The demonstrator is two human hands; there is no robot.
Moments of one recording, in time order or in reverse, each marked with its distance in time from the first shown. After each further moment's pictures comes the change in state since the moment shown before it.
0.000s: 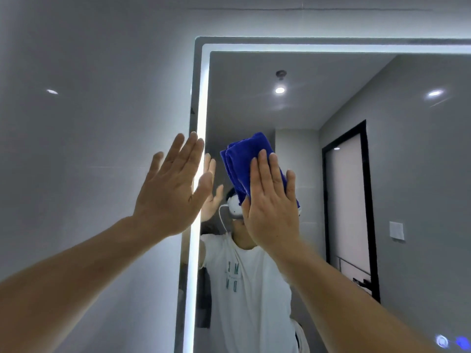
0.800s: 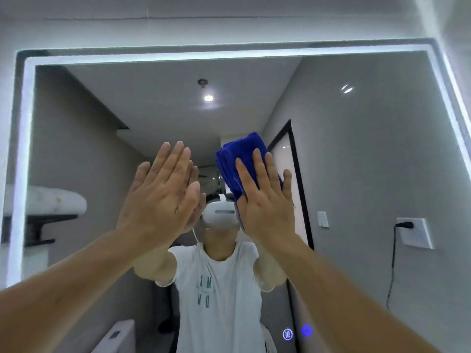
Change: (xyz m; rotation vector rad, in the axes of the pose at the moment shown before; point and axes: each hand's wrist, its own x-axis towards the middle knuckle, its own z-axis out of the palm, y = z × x) left_hand 0.056 0.258 0.060 -0.057 -0.050 0.125; right_hand -0.041 0.275 -0.048 -0.085 0.019 0.129
